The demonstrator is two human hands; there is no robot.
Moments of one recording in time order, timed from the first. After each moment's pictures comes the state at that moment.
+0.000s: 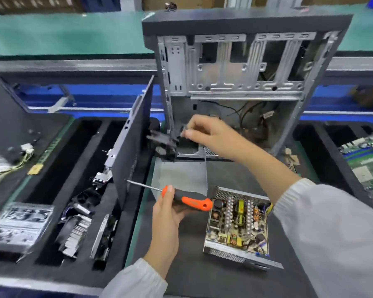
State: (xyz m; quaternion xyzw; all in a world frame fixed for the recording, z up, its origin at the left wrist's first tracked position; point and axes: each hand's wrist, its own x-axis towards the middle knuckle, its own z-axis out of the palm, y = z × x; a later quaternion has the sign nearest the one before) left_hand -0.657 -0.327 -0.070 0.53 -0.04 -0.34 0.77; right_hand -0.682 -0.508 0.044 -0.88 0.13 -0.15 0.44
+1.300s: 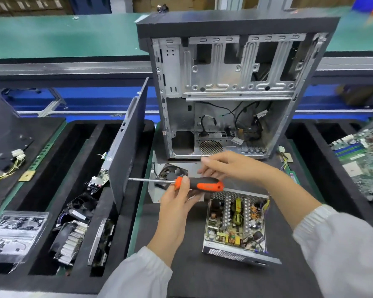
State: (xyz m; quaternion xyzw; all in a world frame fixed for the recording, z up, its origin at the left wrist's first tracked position) left_hand -0.655 -0.351 -0.063 0.51 -0.12 -0.40 0.75; right_hand -0.735 -0.520 -0.002 -0.81 0.20 0.05 0.55
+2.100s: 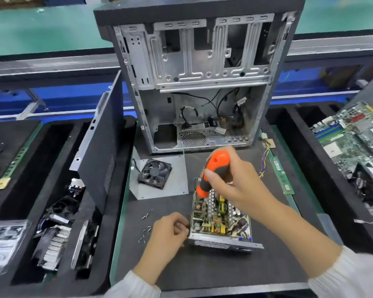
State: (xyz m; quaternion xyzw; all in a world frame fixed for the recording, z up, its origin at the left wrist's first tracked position) left_hand -0.677 -0.313 -0.097 0.80 -0.34 -0.38 0.33; right_hand -0.801 -0.458 0.001 -0.82 0.22 -0.27 0.47
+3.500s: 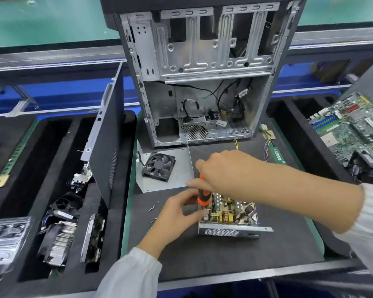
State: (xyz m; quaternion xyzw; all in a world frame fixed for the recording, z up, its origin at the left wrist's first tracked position) left_hand -0.655 -0.320 -0.092 0.62 -0.48 -0.40 0.47; right_hand -0.761 -0.435 0.048 -0.99 0.13 0.11 -0.03
